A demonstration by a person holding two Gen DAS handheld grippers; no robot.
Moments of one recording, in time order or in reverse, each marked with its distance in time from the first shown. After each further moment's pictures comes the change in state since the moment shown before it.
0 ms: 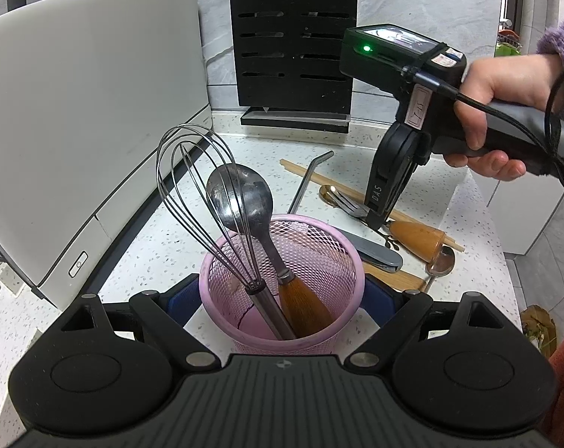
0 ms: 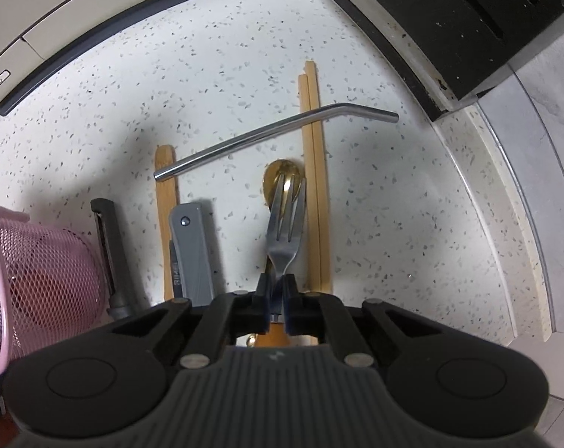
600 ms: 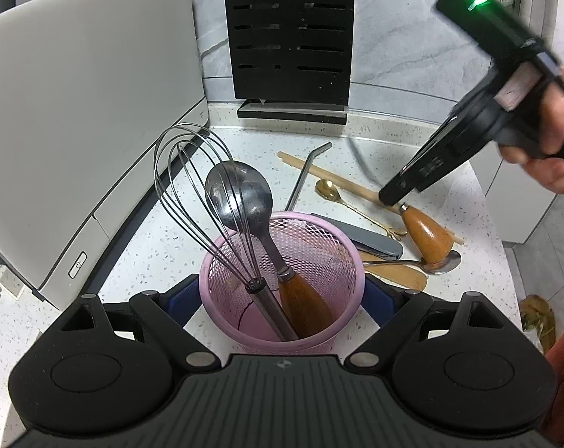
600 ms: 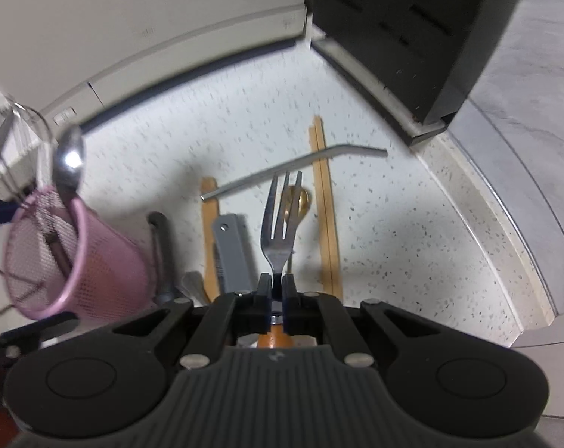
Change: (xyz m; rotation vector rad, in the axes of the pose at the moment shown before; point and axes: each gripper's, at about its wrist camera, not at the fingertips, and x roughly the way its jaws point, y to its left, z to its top) left arm 0.004 0.000 0.007 0.019 0.044 -0.002; right arm -0.052 -0.006 -0.063 0.033 -0.288 0.092
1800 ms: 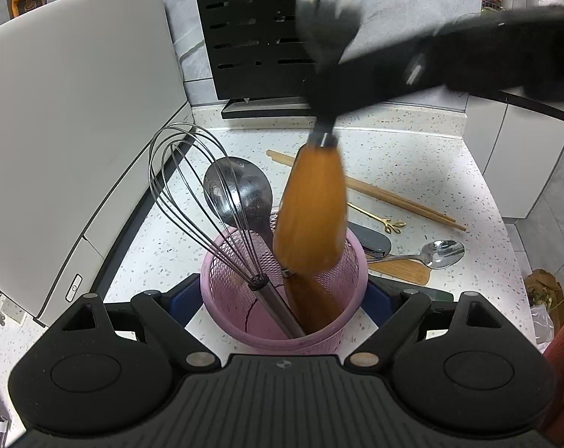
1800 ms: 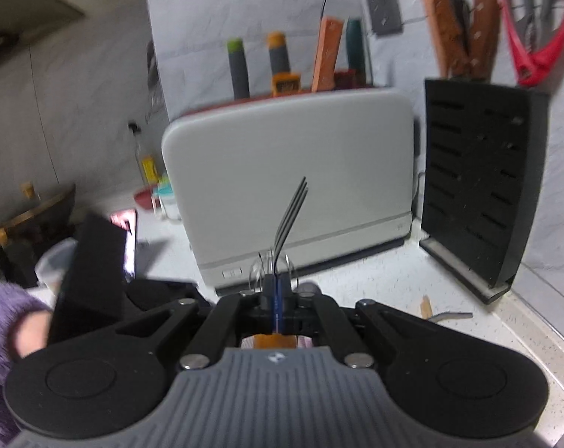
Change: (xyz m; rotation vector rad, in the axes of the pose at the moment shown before) left arm 0.009 -0.008 0.006 0.091 0.019 0.002; right arm -0.100 0.068 -0.047 -0.111 -0.628 0.265
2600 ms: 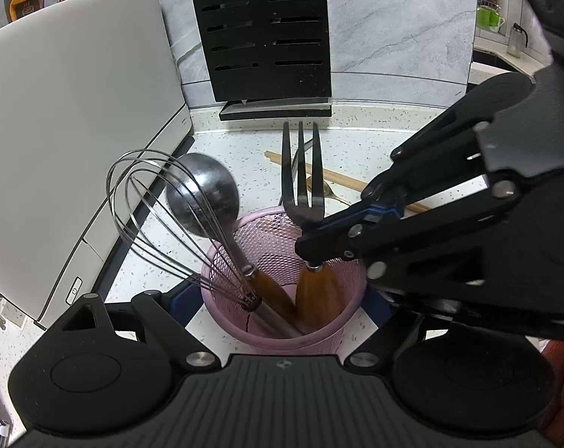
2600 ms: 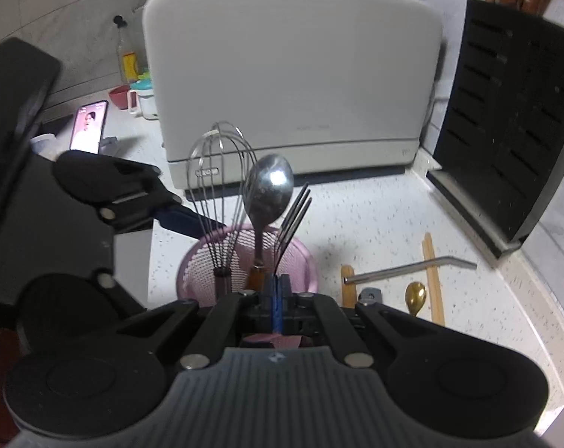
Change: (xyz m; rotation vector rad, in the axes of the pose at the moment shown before) left arm 0.000 -0.001 0.000 0.013 -0.005 -0.001; right arm 0.064 0.011 -0.031 -0.112 0.260 -0.086
